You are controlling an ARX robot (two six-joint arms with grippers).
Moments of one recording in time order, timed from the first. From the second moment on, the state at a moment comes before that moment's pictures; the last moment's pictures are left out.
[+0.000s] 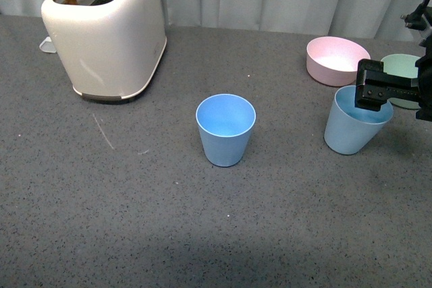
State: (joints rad) left arm 0.00 0.00 0.02 0.00 0.00 -0.01; right arm 0.07 1.99 1.00 0.02 0.03 0.23
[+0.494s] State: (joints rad) left arm 0.00 0.00 0.02 0.00 0.00 0.00; right arm 0.08 2.06 1.07 -0.05 0.04 0.25
